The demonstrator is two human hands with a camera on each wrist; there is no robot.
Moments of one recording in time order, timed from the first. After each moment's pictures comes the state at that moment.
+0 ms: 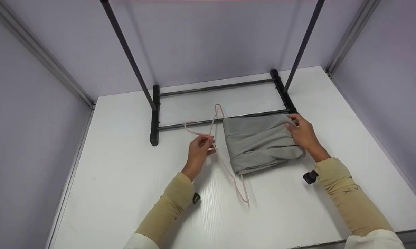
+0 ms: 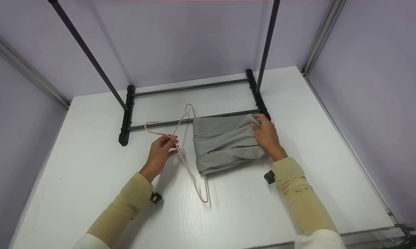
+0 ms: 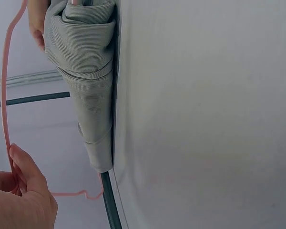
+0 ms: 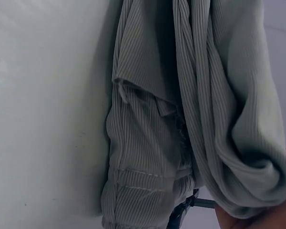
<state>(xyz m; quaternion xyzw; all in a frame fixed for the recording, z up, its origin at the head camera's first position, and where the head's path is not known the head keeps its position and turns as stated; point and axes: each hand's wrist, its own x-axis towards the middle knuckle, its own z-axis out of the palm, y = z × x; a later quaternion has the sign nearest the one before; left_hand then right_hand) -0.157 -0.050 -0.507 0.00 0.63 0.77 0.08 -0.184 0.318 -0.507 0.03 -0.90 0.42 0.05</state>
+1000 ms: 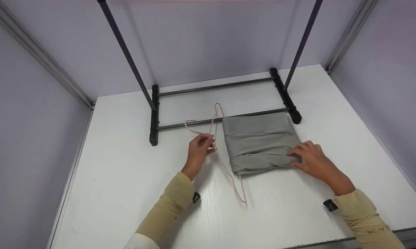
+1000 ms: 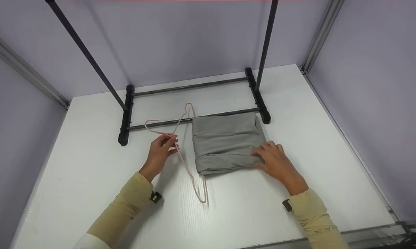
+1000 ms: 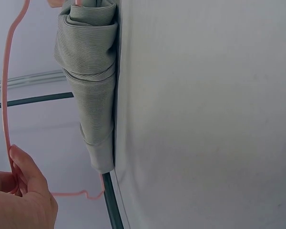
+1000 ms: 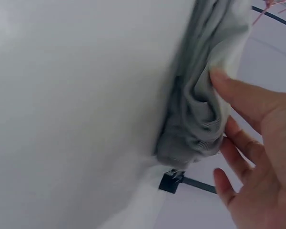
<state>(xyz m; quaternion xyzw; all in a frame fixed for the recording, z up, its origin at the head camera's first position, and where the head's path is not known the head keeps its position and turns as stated) -0.160 -0.046 -0.521 0.01 0.63 0.78 0.06 -0.103 0.340 -0.528 0.26 -0.95 0.18 0.08</state>
